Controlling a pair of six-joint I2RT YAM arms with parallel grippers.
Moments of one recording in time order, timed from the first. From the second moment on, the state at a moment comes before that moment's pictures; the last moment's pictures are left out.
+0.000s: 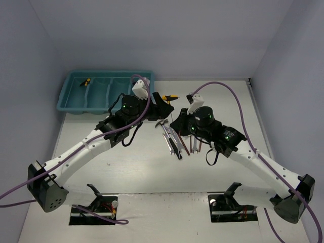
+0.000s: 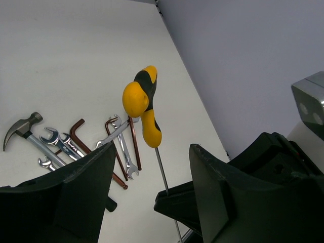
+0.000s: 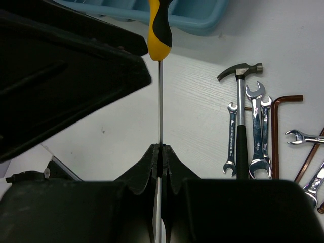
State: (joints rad) left arm -0.75 1.30 1.20 -0.11 0.03 -0.69; right arm 0.77 1.12 1.03 -0.34 0.03 0.54
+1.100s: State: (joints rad) left arm -0.77 1.37 1.19 -0.07 0.02 -0.70; right arm 0.77 1.16 1.06 -0.31 0.02 0.51
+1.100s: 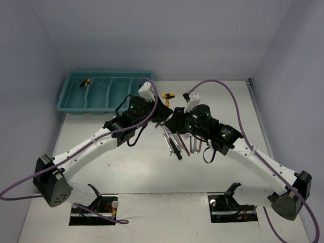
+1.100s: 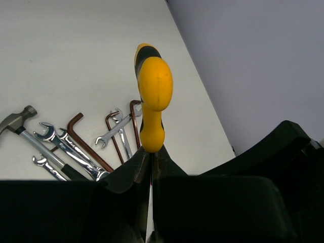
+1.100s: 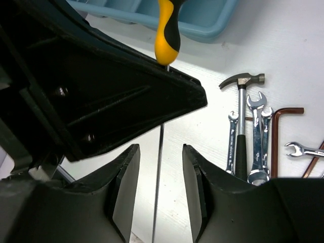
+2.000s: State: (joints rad) left arm 0.28 1.70 1.83 -0.55 0.34 -0.16; right arm 0.73 1.13 1.06 -0.35 0.06 0.34
